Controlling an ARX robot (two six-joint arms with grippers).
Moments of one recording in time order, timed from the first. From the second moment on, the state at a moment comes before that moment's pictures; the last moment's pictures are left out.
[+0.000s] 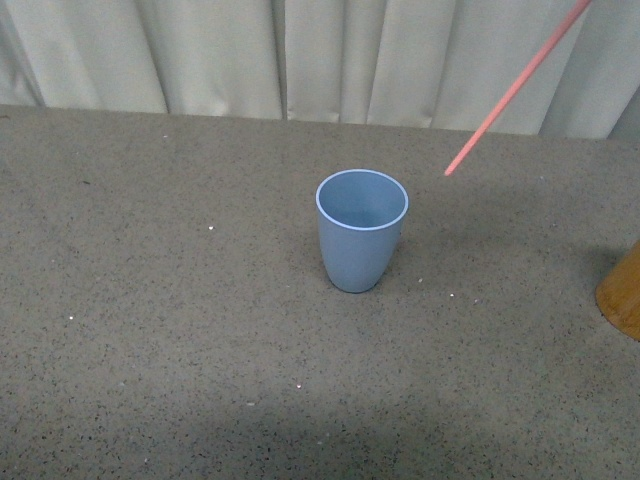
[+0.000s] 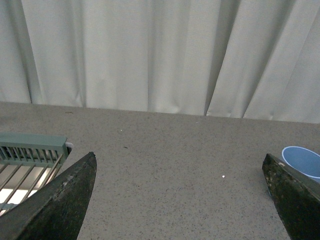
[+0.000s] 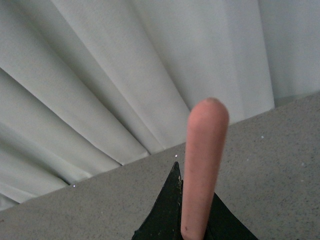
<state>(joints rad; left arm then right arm) 0.00 0.00 0.02 0.00 0.00 -0.01 0.32 1.59 0.84 0.52 0.32 0.57</state>
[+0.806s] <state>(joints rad) 0.00 0.00 0.02 0.00 0.00 -0.01 0.39 1.74 0.89 0.52 0.37 0.58</state>
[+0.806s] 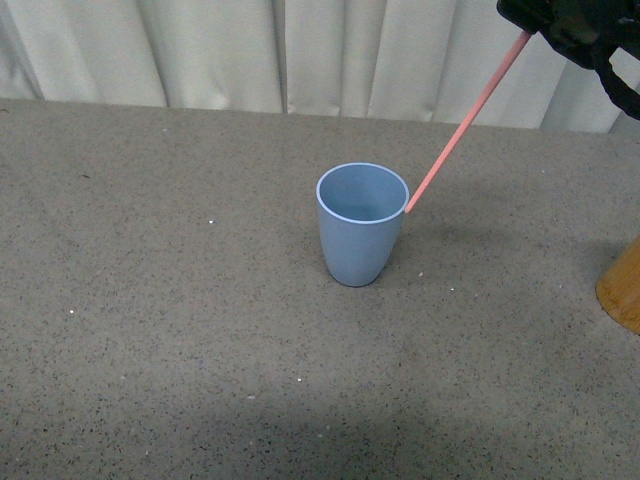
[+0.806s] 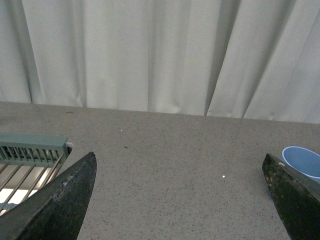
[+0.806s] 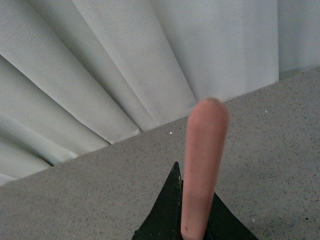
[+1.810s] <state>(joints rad) 0.00 0.00 0.02 0.00 0.00 -0.01 0.43 1.78 0.99 0.46 0.39 0.60</state>
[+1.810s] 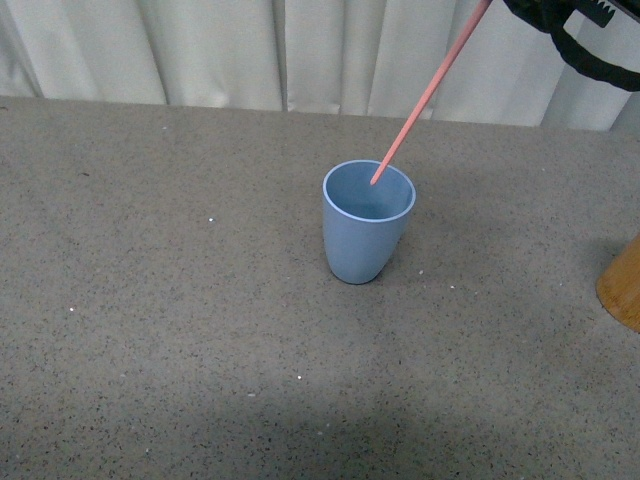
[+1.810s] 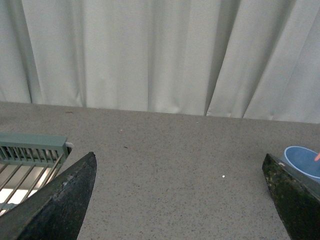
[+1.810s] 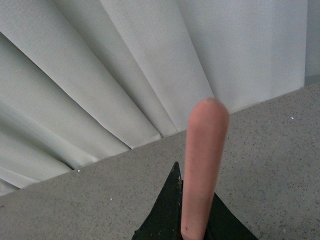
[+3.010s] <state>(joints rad) 0.00 0.00 0.02 0.00 0.00 -0.01 0.00 0.33 0.45 -0.14 0.00 0.01</state>
